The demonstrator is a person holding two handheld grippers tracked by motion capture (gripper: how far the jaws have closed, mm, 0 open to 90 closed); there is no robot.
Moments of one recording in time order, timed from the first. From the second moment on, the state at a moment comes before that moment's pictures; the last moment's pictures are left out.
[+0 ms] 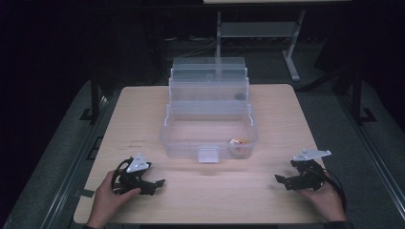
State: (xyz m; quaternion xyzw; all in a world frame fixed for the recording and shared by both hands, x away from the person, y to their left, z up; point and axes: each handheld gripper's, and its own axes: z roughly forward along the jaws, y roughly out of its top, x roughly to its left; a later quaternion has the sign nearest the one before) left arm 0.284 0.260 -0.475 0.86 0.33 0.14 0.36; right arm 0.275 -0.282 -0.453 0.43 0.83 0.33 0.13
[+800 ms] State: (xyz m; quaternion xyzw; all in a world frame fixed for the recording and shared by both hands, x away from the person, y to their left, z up) left arm 0.284 0.259 -0.475 0.86 0.33 0.14 0.36; right arm 0.265 -0.290 -0.478 0.45 0.82 0.32 0.16
